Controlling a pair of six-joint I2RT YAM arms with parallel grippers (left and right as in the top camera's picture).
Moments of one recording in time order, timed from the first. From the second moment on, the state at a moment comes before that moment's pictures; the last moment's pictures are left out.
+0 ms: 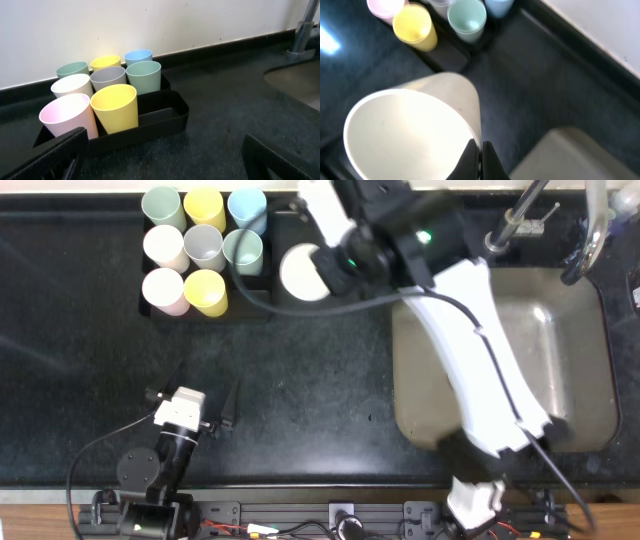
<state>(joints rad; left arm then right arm) -0.10 0.01 0.01 -0.06 0.21 0.11 0.56 2.00 2.49 -1.53 -0.09 -0.13</state>
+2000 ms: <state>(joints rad) -0.10 0.01 0.01 -0.06 0.21 0.11 0.66 2.49 2.64 -1.35 -0.10 -0.12</state>
